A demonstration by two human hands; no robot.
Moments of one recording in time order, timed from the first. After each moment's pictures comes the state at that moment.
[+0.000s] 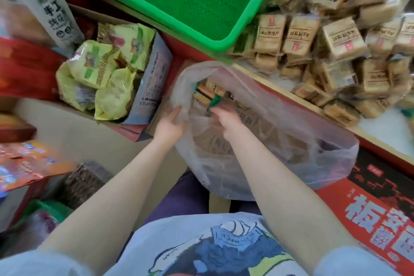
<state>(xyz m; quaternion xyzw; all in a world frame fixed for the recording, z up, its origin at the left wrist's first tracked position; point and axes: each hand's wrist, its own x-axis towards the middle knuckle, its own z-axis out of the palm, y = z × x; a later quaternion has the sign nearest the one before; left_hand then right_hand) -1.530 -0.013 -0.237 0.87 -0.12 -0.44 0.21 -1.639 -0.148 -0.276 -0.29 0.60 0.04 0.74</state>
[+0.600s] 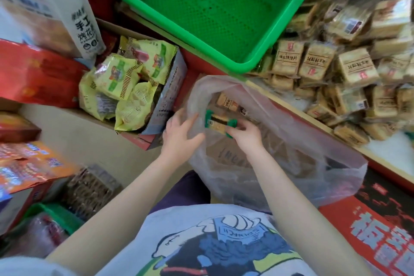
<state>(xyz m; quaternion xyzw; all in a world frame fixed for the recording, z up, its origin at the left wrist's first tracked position) -1.520 -0.003 -0.189 0.87 -0.26 -0.38 0.19 -1.653 -0.148 -0.228 -0.54 0.59 0.05 0.60</state>
